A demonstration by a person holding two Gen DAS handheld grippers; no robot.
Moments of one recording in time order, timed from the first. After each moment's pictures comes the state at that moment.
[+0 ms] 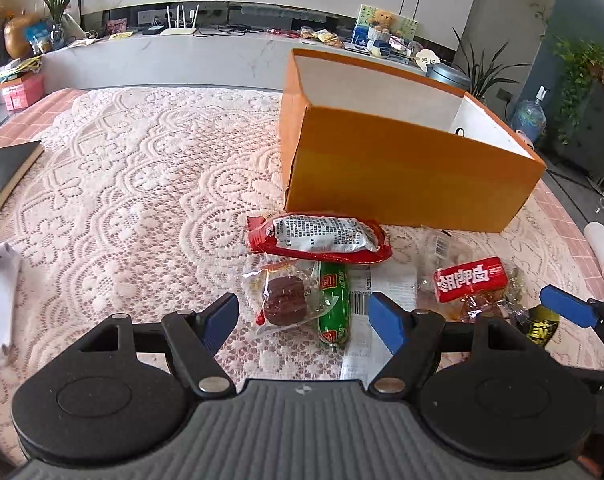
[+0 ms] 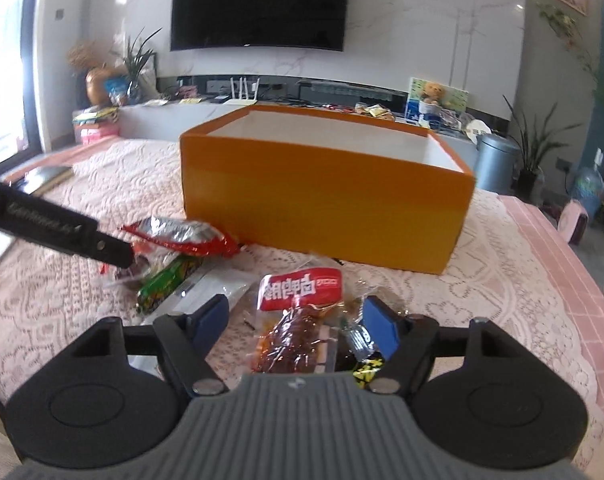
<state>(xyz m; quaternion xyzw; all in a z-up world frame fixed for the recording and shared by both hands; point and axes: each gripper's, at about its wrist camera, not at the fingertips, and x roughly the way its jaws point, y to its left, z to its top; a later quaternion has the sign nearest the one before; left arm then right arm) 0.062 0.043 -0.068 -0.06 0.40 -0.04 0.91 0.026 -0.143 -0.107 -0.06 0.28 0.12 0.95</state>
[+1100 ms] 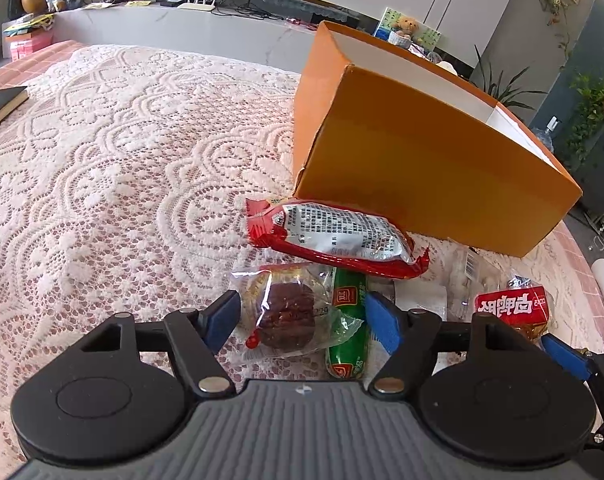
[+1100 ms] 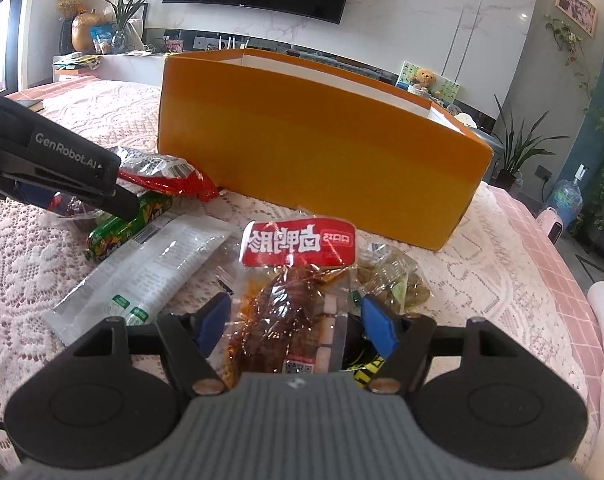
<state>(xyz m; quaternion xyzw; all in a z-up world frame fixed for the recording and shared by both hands) 0.091 0.048 -0.108 -0.13 0.40 -0.03 0.90 0.048 -0.120 -0.150 -0.13 0.31 0.07 0.94</state>
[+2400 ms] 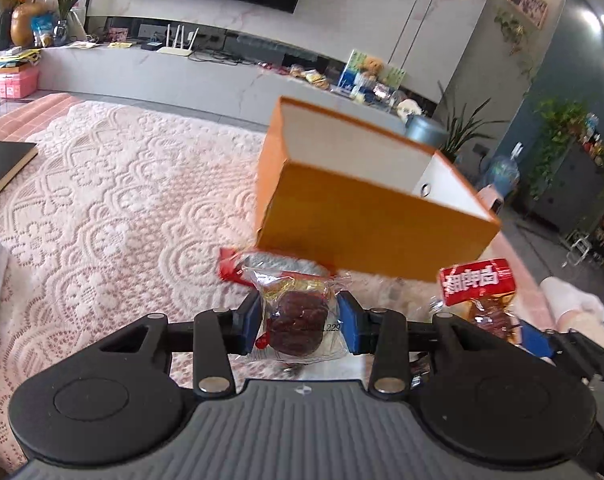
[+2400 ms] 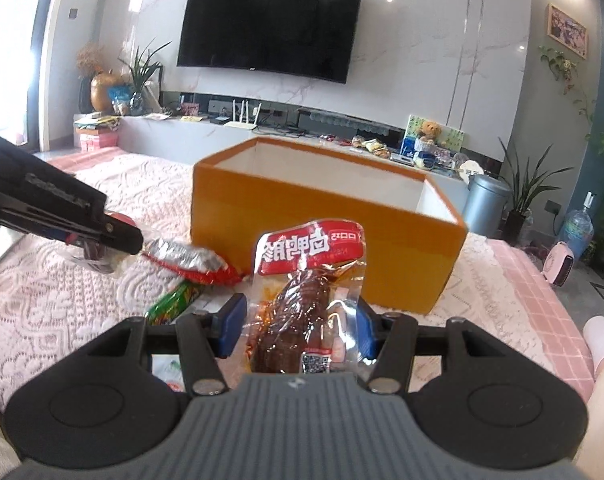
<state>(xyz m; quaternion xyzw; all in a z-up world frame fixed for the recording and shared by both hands) 0.037 0.047 -0.032 -0.14 0.34 -0.07 0.93 0.008 -0.133 -0.086 -0.09 0.22 0.11 0.96</state>
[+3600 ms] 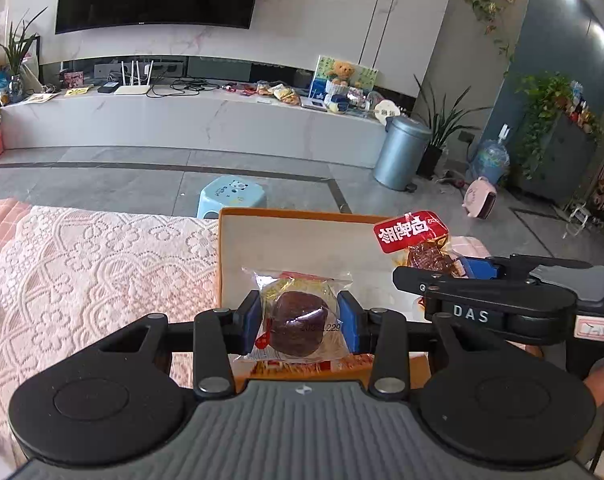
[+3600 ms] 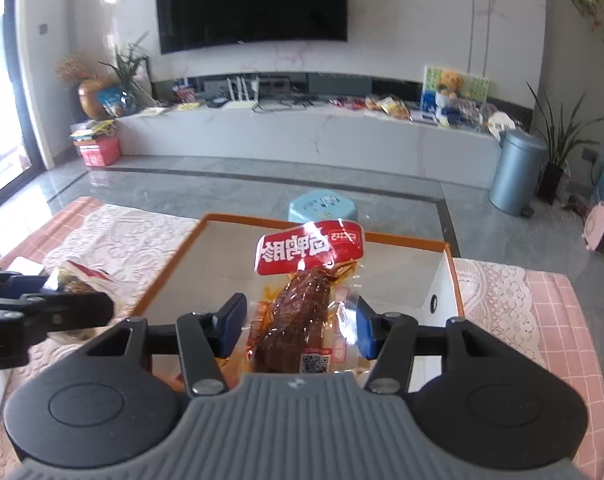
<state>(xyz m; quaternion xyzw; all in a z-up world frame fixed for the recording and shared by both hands) 0.184 0.016 0.048 -0.07 0.35 -0.10 0.93 0.240 -0.151 0.027 -0.02 0.33 0.14 0.94</state>
